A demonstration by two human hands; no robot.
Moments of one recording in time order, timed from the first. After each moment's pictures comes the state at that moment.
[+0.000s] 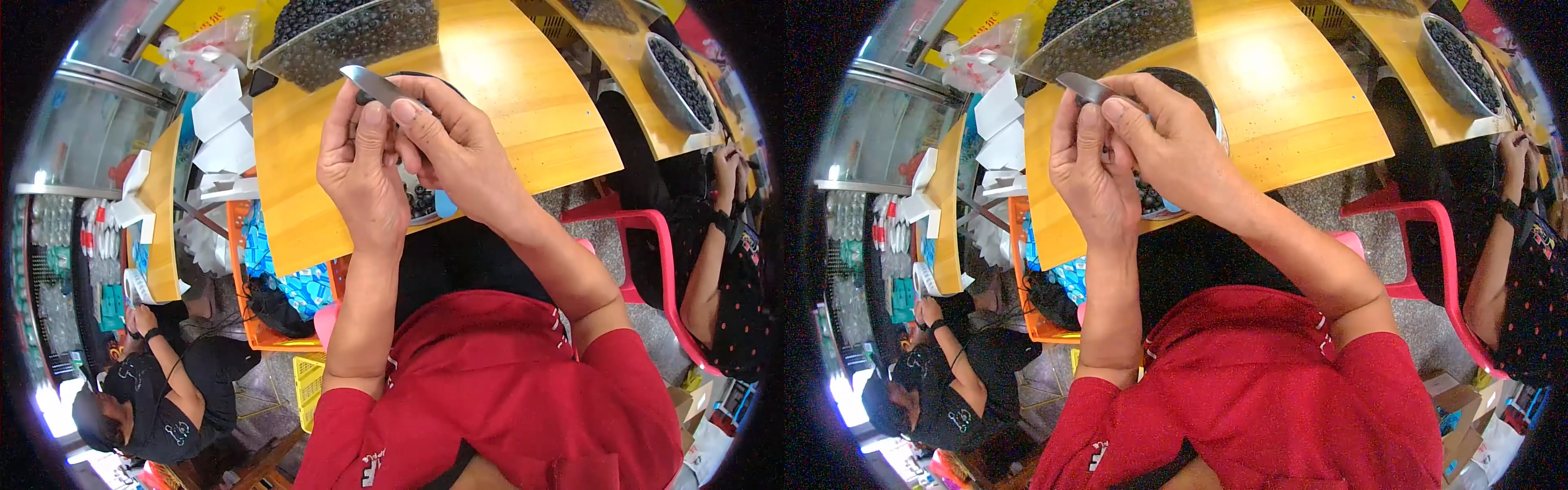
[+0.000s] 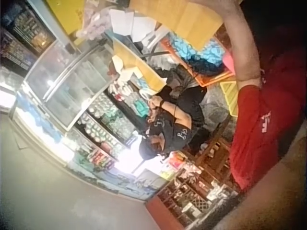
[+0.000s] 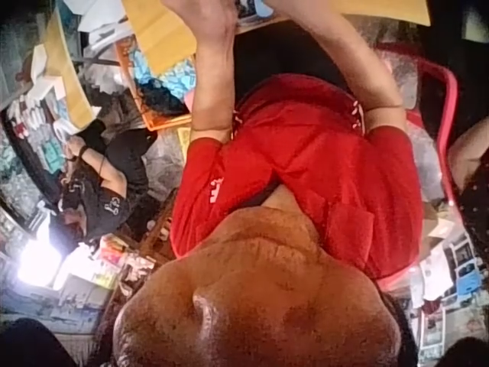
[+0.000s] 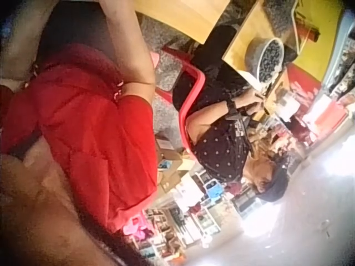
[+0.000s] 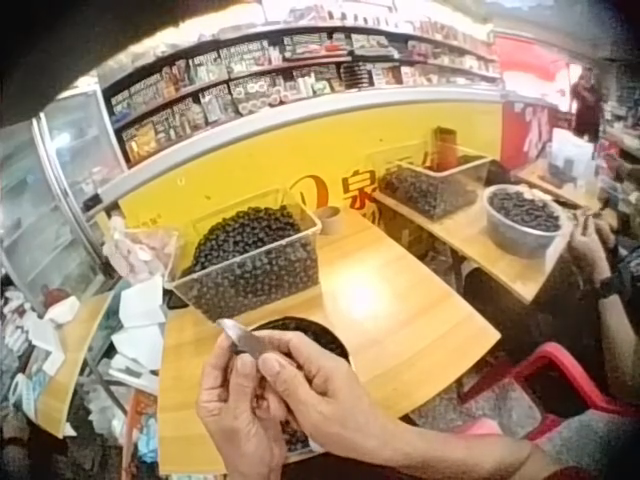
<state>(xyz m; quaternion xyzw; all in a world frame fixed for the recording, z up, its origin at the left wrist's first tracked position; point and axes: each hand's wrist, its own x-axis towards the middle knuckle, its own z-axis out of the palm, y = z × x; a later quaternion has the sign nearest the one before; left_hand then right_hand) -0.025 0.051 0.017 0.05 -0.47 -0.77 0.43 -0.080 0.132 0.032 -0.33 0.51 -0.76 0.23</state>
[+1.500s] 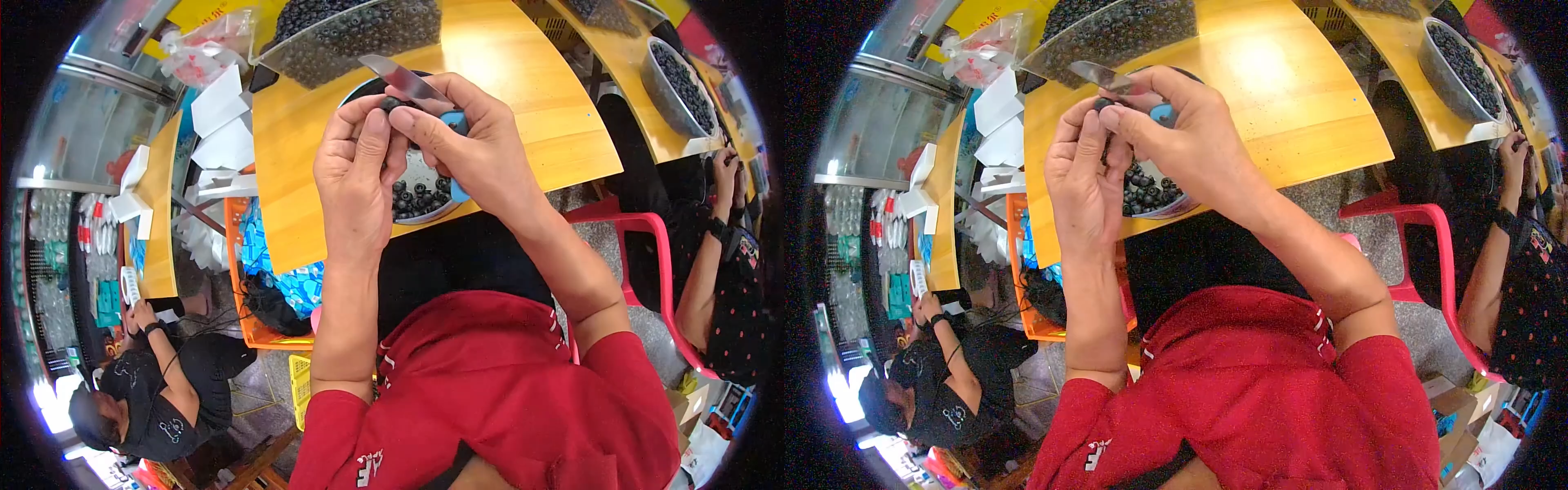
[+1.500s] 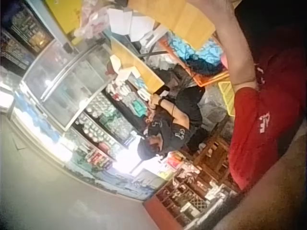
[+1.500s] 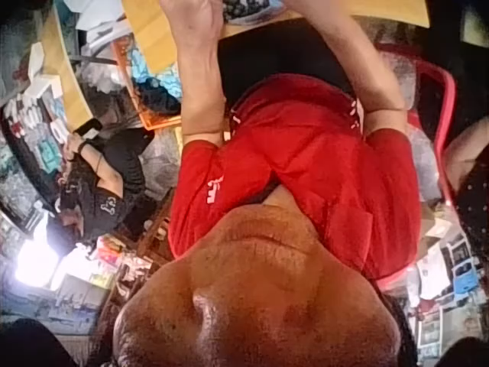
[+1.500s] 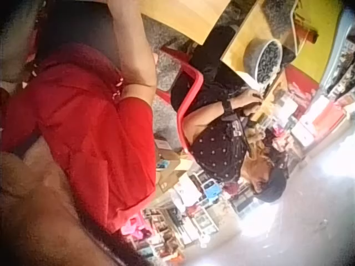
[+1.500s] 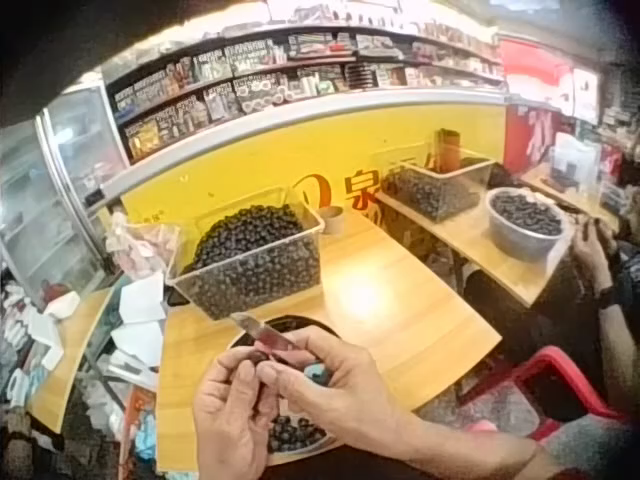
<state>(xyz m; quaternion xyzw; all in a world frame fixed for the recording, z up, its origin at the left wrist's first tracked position) -0.008 0.039 0.025 0.06 -0.48 -0.82 0.31 -0.087 0.138 0.033 -0.33 0.54 -0.75 0.19</state>
